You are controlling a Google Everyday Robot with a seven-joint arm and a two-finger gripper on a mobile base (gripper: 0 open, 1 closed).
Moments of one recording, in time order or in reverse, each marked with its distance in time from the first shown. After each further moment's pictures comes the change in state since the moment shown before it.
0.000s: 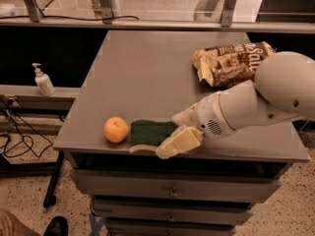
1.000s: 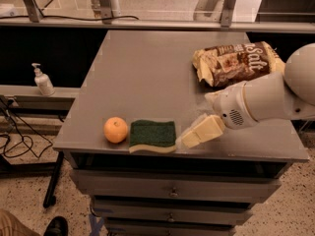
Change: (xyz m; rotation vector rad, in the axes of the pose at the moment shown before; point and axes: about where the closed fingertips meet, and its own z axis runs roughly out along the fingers) arm 0.001 -0.036 -0.041 0.128 -0.032 0.019
